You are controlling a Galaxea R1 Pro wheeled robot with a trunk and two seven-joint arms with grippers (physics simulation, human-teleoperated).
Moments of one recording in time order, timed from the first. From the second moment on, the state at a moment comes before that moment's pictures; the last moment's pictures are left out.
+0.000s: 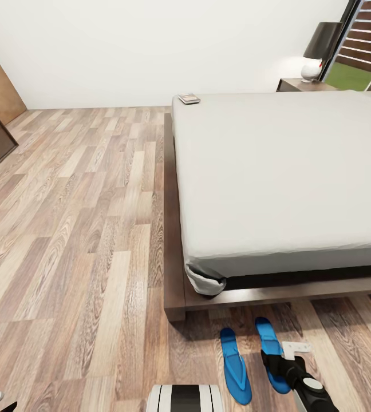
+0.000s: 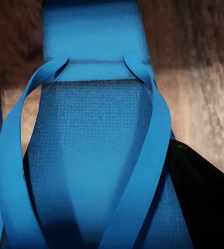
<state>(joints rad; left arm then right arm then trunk) -0.40 0.57 -0.48 -0.02 0.91 -0.24 -0.56 -0.27 -0.08 -0.11 -0.80 0.01 0.14 0.04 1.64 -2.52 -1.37</state>
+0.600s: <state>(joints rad) -0.40 0.57 -0.48 -0.02 0.91 -0.24 -0.56 -0.29 -0.08 -0.10 -0.80 0.04 0.13 0.03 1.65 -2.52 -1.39</state>
